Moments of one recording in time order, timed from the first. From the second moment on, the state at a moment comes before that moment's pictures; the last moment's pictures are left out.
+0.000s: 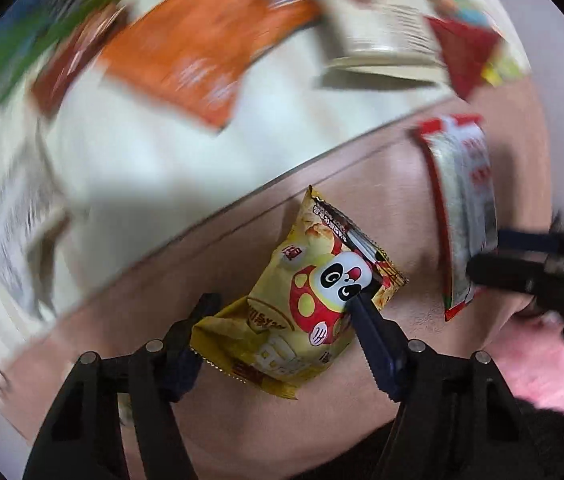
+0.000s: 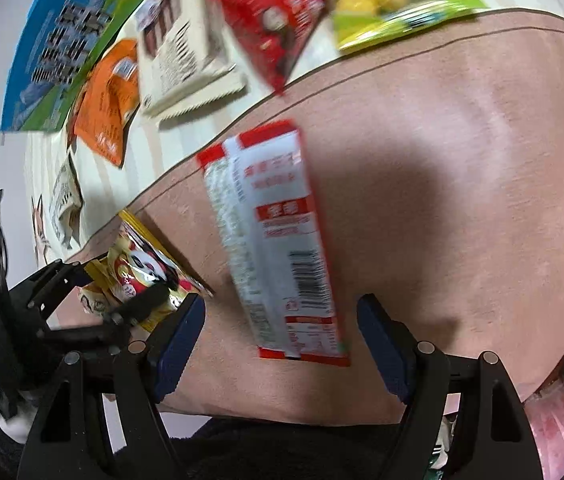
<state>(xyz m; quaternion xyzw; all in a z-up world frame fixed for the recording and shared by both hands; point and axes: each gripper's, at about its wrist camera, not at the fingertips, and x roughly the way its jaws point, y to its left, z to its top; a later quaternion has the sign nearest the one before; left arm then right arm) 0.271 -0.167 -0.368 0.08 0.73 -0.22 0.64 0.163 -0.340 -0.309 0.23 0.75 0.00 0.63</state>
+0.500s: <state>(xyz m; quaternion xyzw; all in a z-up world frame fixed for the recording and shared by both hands) 0.172 -0.249 -0.396 0.32 0.65 -0.26 0.64 0.153 -0.332 -0.316 0.16 0.74 -0.03 0.65</state>
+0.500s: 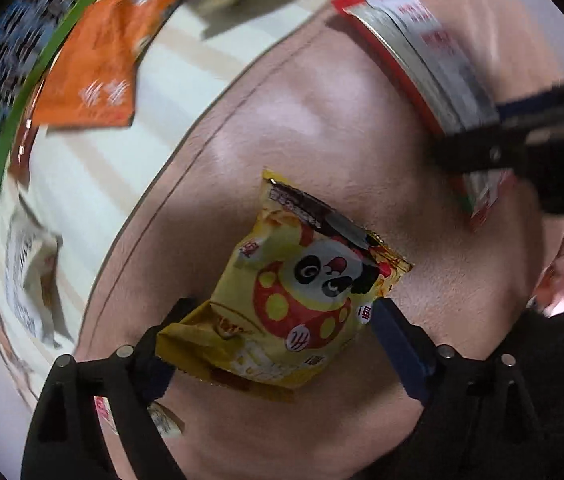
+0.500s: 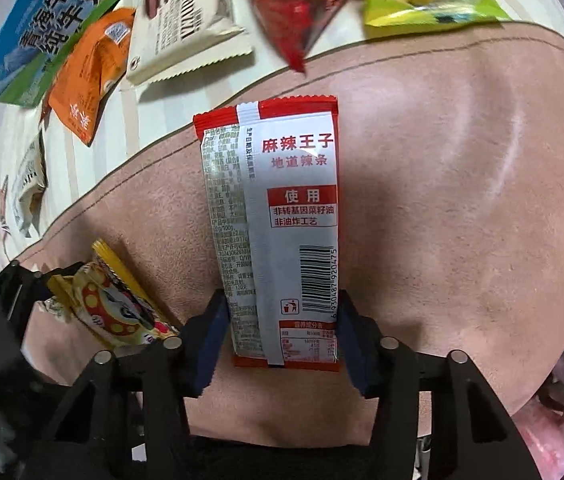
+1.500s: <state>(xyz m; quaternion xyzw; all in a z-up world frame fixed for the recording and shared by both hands) 0.187 -0.149 -0.381 0.03 0.73 -0.19 0.66 0.149 -0.320 -0.283 0.15 0.73 -0.03 0.67</state>
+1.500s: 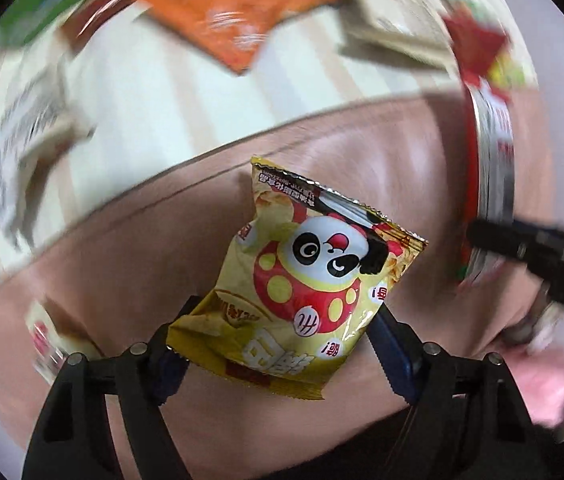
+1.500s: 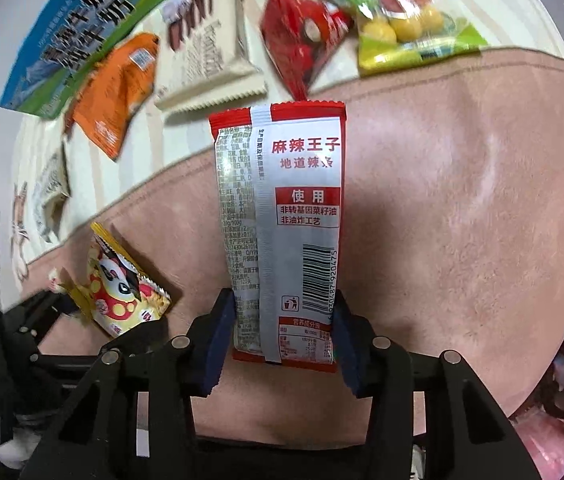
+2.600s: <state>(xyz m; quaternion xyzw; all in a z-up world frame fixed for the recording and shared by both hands) 0.505 0.004 -0.190 -0.26 0.64 0.00 0.72 0.505 -0.228 -0.131 0.08 0.61 0.10 0.78</state>
